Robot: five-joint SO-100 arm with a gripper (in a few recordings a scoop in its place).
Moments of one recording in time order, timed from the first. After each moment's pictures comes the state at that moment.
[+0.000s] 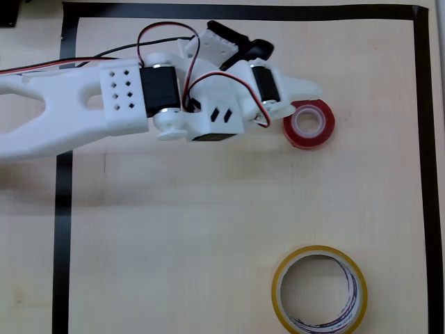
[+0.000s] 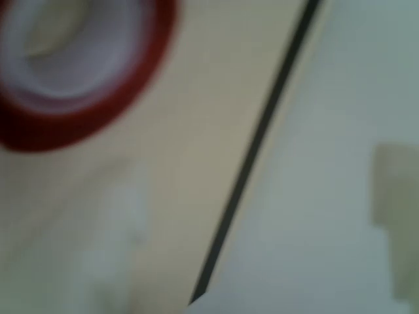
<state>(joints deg) -9.8 55.4 61.4 37.4 -9.1</state>
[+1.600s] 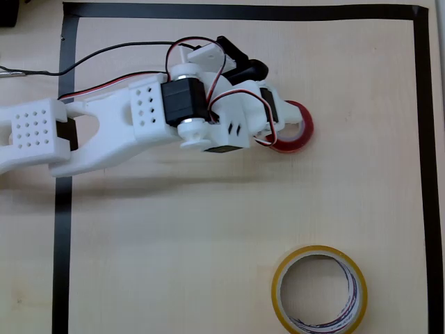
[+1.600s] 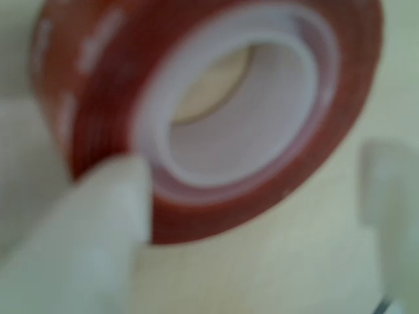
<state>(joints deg) -8.3 11.1 -12.6 86.5 -5.2</state>
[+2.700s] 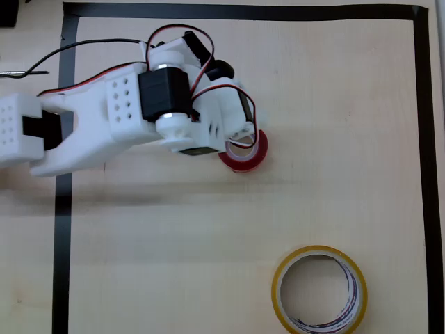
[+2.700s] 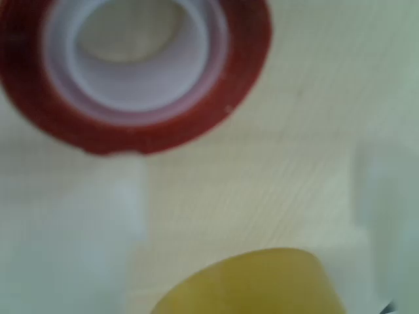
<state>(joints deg) -7.6 28.9 -1.0 102.8 -10.3</state>
